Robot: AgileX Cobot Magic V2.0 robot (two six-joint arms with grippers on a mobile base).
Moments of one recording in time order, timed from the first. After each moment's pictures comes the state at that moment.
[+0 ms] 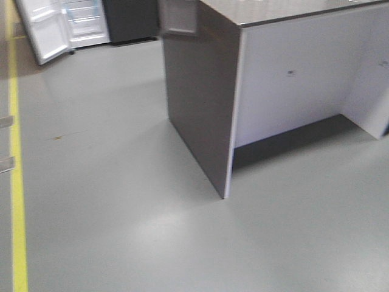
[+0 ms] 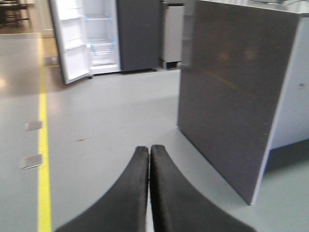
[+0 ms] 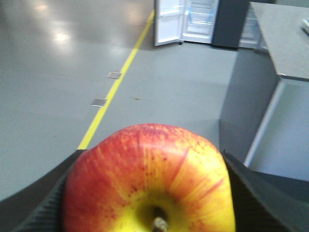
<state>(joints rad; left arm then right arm) 0.01 -0.01 0.03 0.29 0.23 -0.37 -0.14 1.06 -1.73 0.71 1.29 -0.57</state>
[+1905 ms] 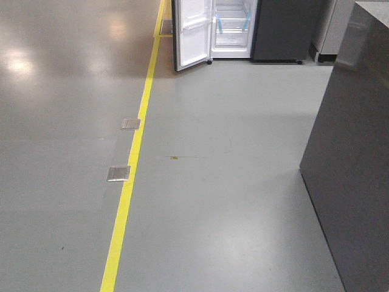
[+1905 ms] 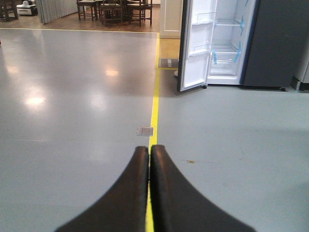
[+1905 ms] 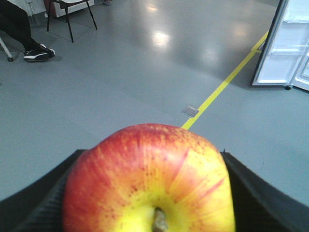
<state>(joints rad) 0.01 -0.01 0.03 0.29 0.23 -0.37 -0.14 1.06 -1.73 0.71 1.29 -0.57</state>
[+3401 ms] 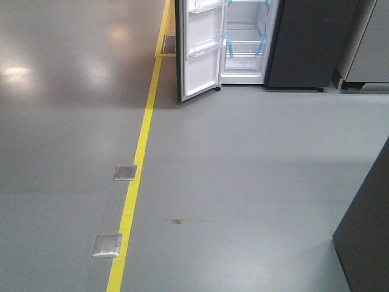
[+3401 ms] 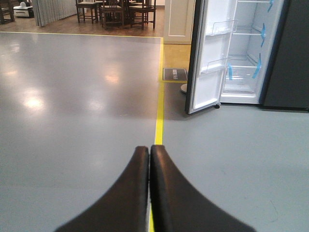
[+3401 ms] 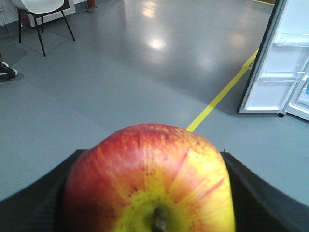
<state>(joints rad) 0.01 -0.01 0.03 0.29 0.23 -0.37 -0.14 1.06 -1.73 0.71 1.29 -0.57</state>
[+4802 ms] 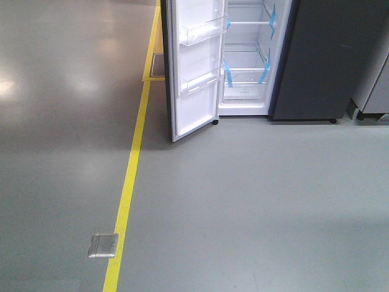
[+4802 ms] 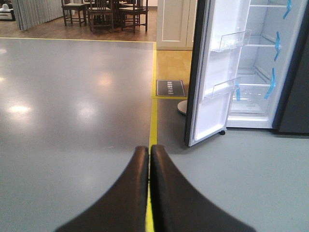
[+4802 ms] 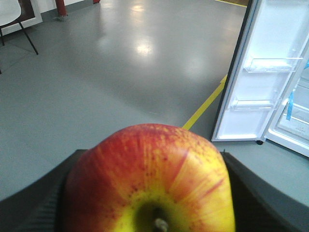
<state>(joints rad) 0.01 -0.01 0.03 0.29 0.23 -0.37 -0.14 1.06 -1.73 0.71 1.29 -0.57</state>
